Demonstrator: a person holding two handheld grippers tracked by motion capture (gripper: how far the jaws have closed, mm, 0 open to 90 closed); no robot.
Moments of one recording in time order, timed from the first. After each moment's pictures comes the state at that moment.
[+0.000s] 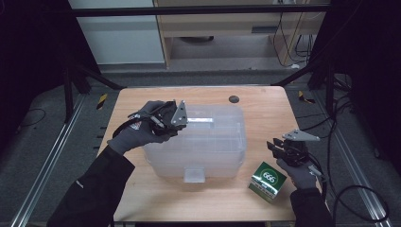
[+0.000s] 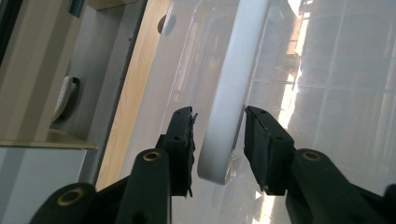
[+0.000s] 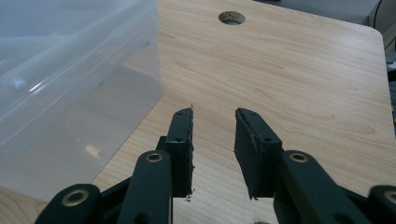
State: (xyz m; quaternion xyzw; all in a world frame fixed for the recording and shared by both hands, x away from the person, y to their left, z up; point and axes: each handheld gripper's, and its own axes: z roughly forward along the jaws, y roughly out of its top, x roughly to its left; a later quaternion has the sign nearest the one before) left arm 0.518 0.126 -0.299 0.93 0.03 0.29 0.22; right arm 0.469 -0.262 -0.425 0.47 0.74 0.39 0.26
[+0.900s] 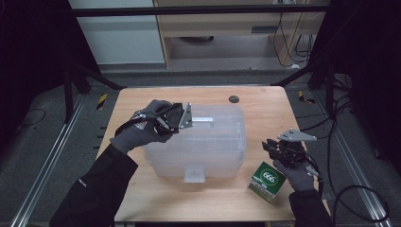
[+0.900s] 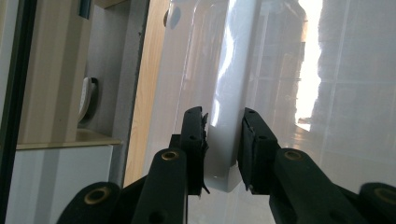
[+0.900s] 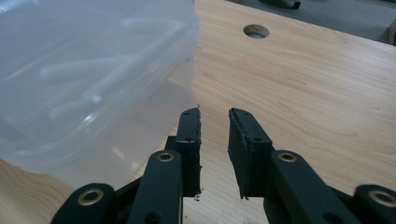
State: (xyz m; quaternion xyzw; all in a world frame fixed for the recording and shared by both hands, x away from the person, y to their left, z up) left arm 0.513 0.114 -0.293 0.93 -0.01 0.32 0.16; right arm 0.458 -0.243 -0.406 0.45 0.76 0.41 0.25
